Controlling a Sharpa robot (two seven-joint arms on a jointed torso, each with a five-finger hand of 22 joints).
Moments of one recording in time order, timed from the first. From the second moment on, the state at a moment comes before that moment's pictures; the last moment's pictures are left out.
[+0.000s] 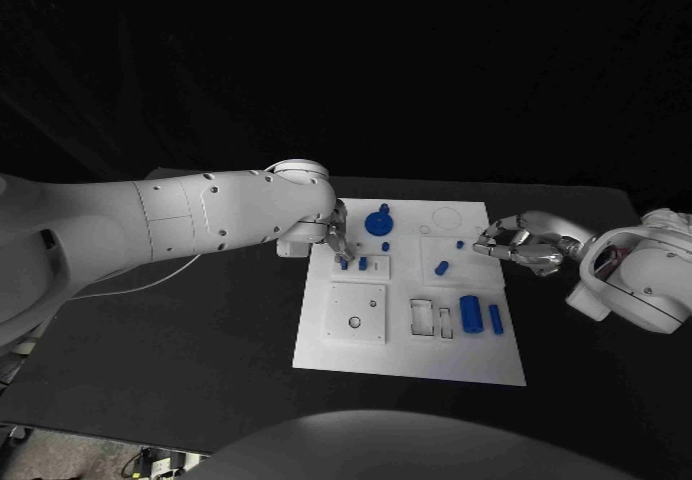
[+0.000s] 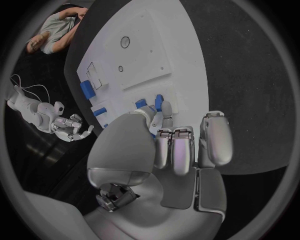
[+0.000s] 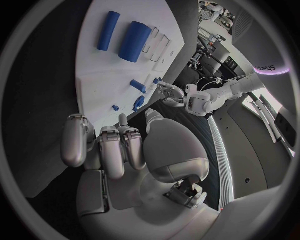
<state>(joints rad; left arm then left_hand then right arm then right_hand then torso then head) 1.36 -0.54 -0.23 1.30 -1.01 0.24 -0.70 1.31 -0.05 0.32 0.27 0.30 0.96 0.03 0.40 0.98 1.46 -0.05 1.57 1.31 1.47 -0.10 1.56 1.31 0.05 1.46 0.01 1.31 1.31 1.28 -1.00 -0.22 1.56 -1.02 -0.13 -0.03 1.13 0.12 -0.03 0.28 0.34 0.54 0.16 0.41 0.54 1.47 0.07 1.57 1.31 1.46 0.02 1.57 1.31 0.05 1.36 0.13 1.33 1.31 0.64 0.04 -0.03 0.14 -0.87</state>
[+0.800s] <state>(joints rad) 1.35 -0.56 -0.22 1.33 -1.03 0.22 -0.69 1.32 -0.07 0.35 0.23 0.29 0.96 0.02 0.39 0.98 1.46 -0.05 1.57 1.31 1.47 -0.10 1.55 1.31 0.05 1.45 0.01 1.30 1.31 1.28 -1.01 -0.22 1.56 -1.02 -0.13 -0.03 1.14 0.12 -0.03 0.28 0.34 0.54 0.16 0.41 0.54 1.47 0.07 1.57 1.31 1.46 0.02 1.57 1.31 0.05 1.36 0.13 1.33 1.31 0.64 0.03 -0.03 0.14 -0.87</state>
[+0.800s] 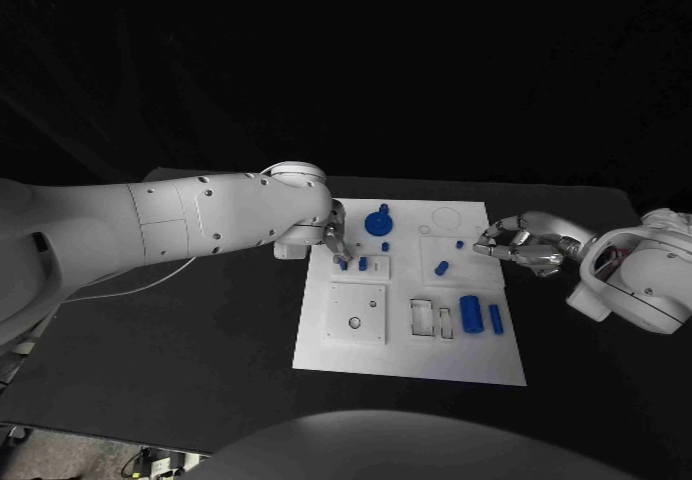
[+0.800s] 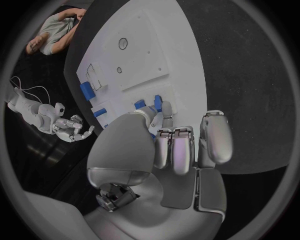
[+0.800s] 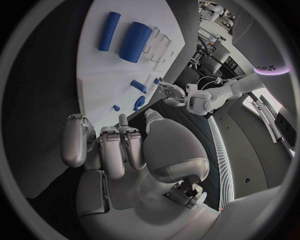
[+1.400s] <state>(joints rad) 1.35 -0.63 -0.22 1.42 -1.05 0.13 -0.69 1.32 -0.08 0.36 0.23 0.27 0.96 0.03 0.41 0.98 1.46 -0.05 1.57 1.31 1.47 -0.10 1.52 1.31 0.05 1.45 0.01 1.29 1.31 1.28 -1.01 -0.22 1.56 -1.02 -0.13 -0.03 1.14 0.12 -0.03 0.28 0.34 0.54 0.16 0.41 0.54 1.47 0.07 1.57 1.31 1.46 0.02 1.57 1.31 0.05 1.36 0.13 1.32 1.31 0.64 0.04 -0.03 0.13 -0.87</state>
